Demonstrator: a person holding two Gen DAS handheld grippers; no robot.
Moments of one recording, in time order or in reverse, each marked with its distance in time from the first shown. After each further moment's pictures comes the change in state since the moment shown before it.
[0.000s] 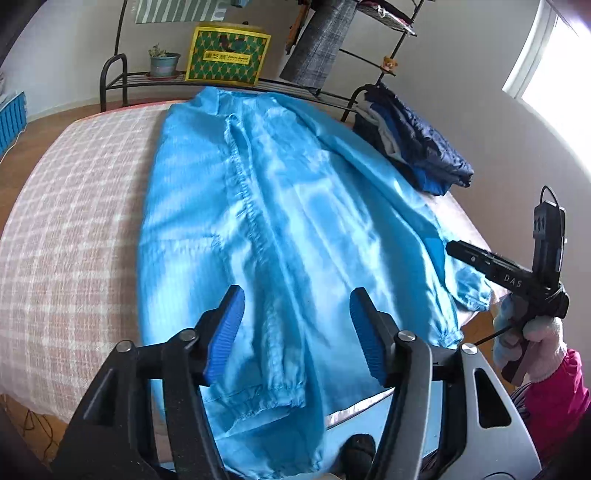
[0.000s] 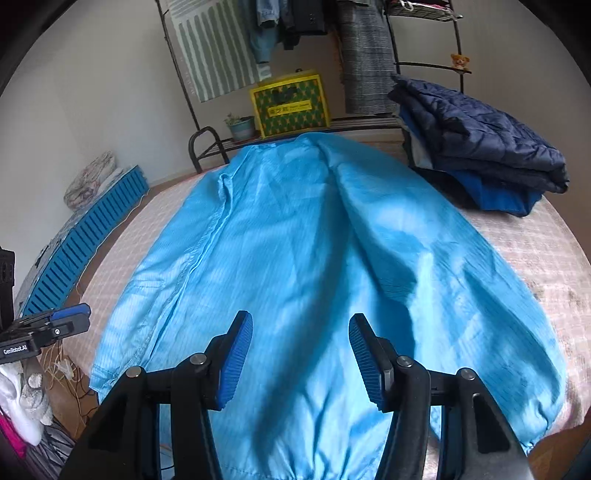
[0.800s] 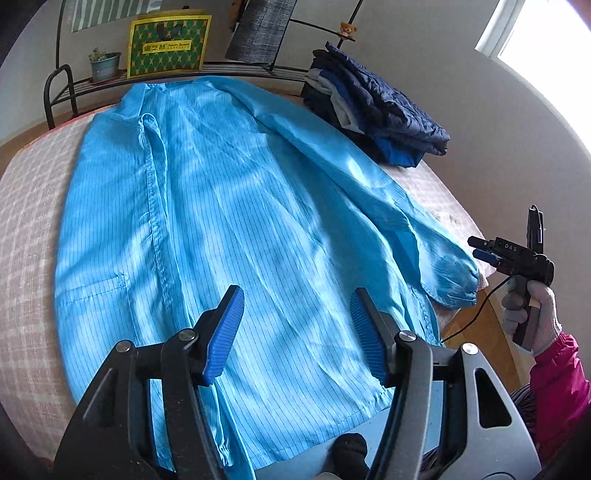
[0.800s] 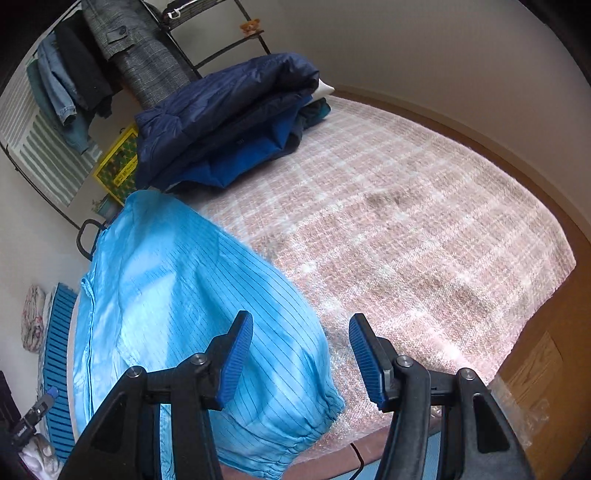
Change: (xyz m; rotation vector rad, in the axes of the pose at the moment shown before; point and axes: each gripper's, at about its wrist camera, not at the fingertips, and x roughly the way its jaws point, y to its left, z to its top) left arm 0.074 -0.062 0.032 0.104 0.123 -0.068; right arm -0.051 -0.244 -0.039 0.559 0.033 -0.194
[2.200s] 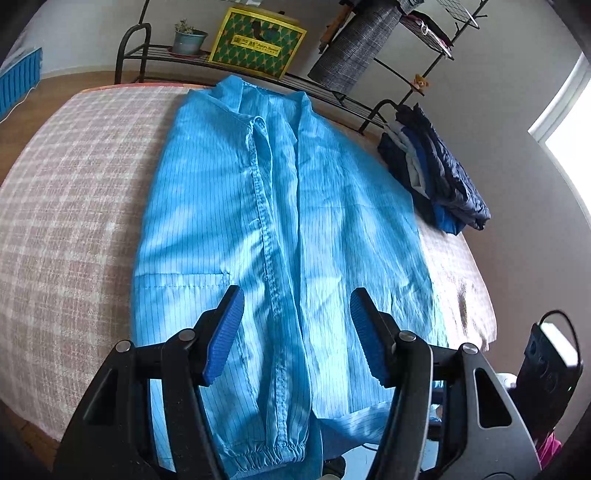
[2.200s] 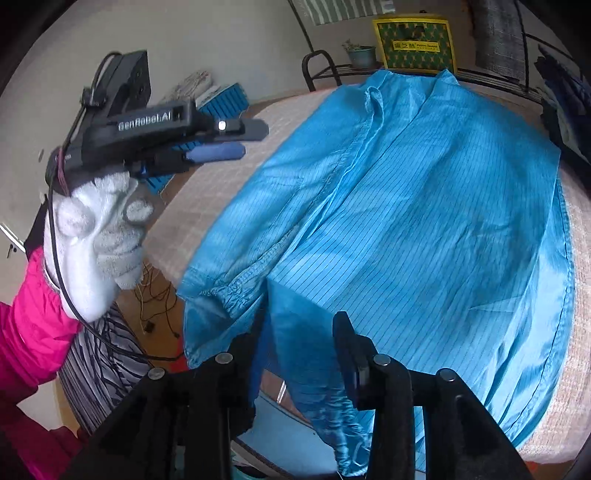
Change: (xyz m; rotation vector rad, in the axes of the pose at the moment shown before) left arm -0.043 0.099 -0.005 -0.267 -0.088 0.046; right arm 0.005 0.299 -0.181 -0.803 0.336 0.486
